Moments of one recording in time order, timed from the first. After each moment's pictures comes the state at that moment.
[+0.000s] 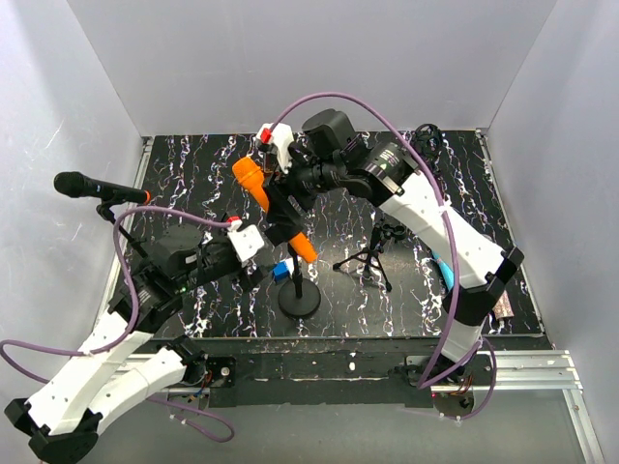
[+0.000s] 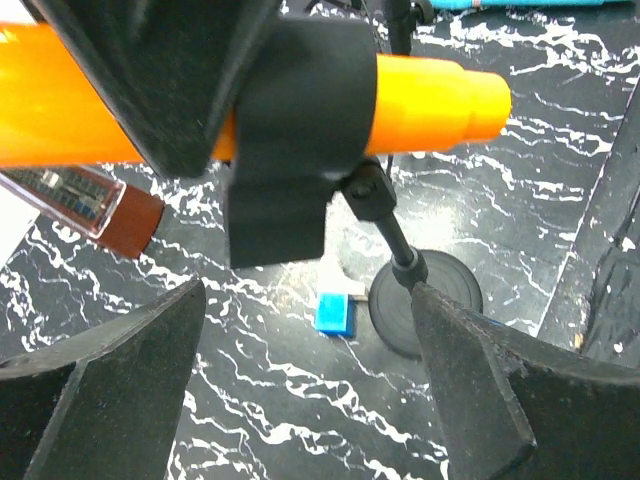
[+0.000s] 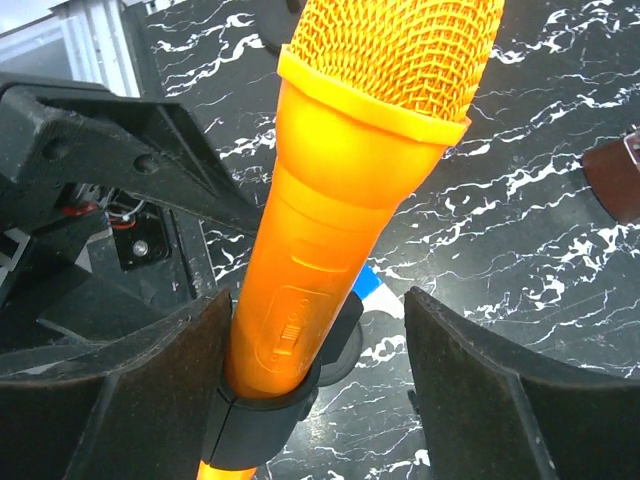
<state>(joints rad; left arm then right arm) -0.68 0.72 0.92 -0.50 0.27 0.41 0.92 1.78 2.18 -1.00 -0.41 -0.13</state>
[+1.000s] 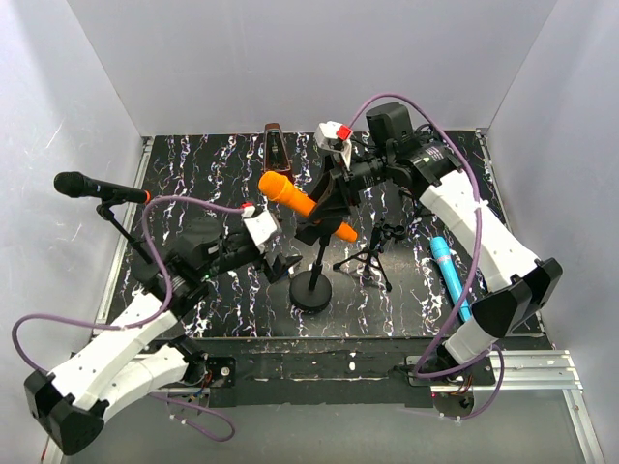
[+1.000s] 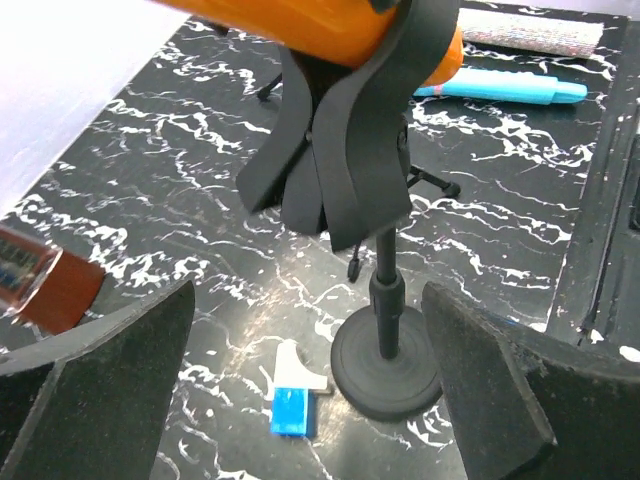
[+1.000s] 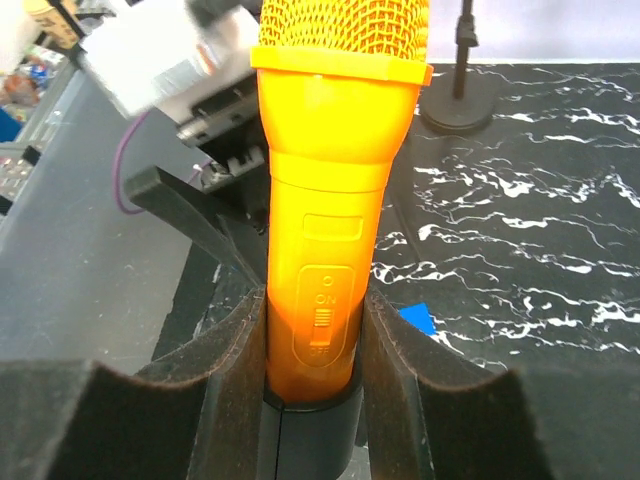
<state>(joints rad) -0.67 0.79 0.77 -0.15 0.36 0.26 0.62 1.58 1.80 -0.79 -1.15 -0.38</state>
